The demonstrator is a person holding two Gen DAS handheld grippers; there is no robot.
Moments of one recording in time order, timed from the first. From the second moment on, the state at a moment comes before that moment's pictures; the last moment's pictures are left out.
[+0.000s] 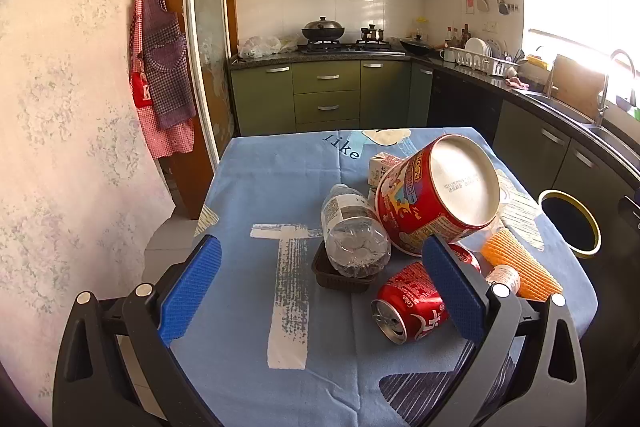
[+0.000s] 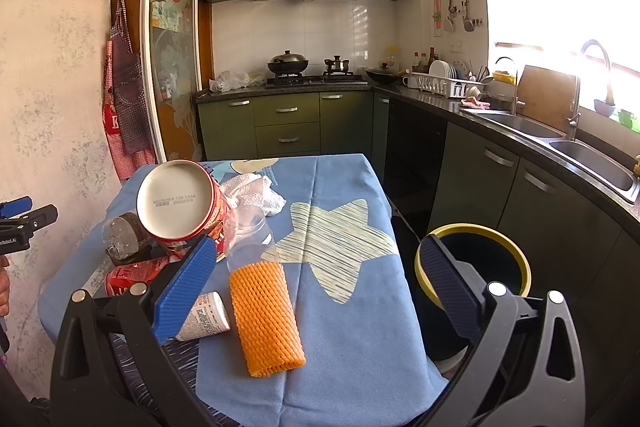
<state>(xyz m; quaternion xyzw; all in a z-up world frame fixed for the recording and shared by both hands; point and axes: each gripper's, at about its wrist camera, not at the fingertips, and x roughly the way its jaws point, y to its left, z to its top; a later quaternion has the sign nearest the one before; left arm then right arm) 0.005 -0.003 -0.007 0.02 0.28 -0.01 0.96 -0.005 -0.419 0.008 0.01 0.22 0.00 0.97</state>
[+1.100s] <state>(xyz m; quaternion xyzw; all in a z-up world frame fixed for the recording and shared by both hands) 0.007 -0.007 -0.015 0.03 0.29 -0.01 0.96 0.003 -0.418 0.001 0.02 0.23 -0.01 0.97</state>
